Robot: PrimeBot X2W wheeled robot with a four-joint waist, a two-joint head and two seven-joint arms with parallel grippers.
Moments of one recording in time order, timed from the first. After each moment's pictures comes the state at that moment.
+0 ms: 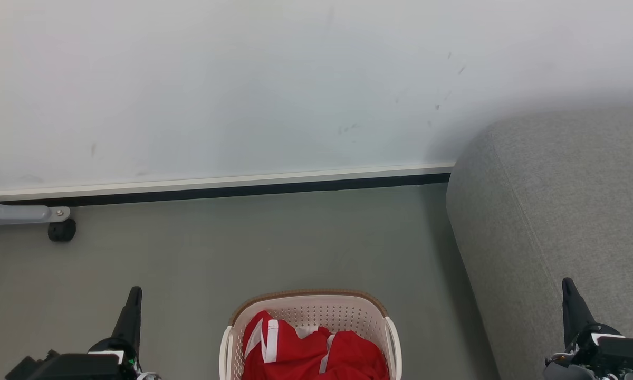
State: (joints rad) left arm -0.08 0.04 0.09 0.29 -1.60 -0.12 0.11; right arm -0.11 -0.04 -0.13 0.30 1.60 0.12 0.11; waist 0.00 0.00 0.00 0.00
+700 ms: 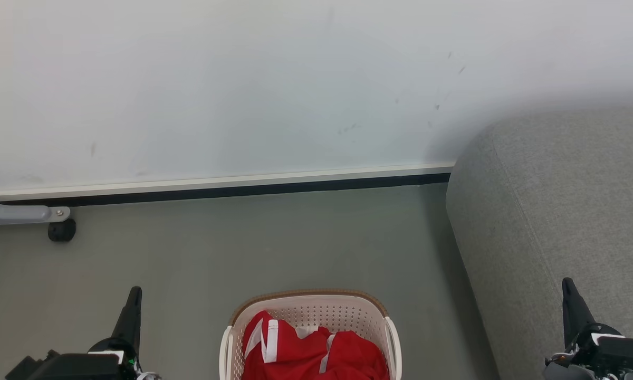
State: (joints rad) left arm -0.08 0.04 0.09 0.29 -1.60 -0.12 0.11; right arm -0.11 -0.04 -0.13 0.30 1.60 0.12 0.11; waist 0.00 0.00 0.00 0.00
